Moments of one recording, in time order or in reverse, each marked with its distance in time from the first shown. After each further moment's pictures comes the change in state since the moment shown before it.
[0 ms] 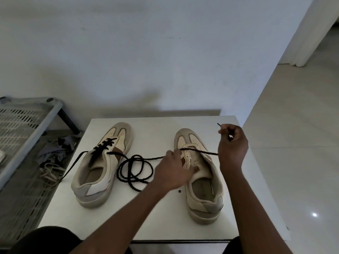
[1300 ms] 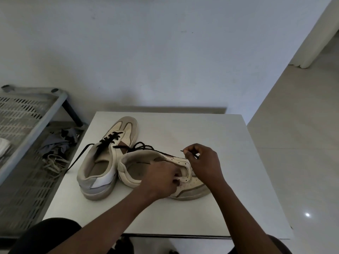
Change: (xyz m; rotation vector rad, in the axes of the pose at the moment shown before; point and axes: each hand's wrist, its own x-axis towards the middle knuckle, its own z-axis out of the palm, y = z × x) left_hand -0.021 -0.056 -0.011 0.326 0.076 0.360; right_hand -0.067 -0.005 0.022 -0.372 -0.661 -0.083
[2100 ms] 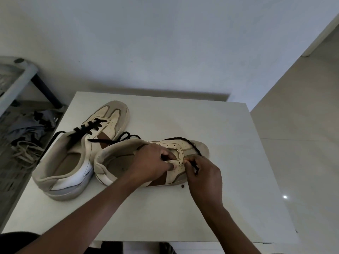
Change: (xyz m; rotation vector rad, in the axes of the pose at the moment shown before) left_hand 0.032 -0.032 0.004 -0.527 -0.086 -0.292; right_hand -0.028 0.038 0.039 -0.240 0.203 -0.048
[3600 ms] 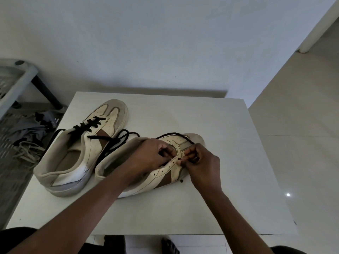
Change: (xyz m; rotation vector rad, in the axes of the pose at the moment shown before) left_hand 0.009 -0.008 0.003 -0.287 -0.133 0.023; right_hand 0.014 0.002 -0.008 0.360 -0.160 0.209
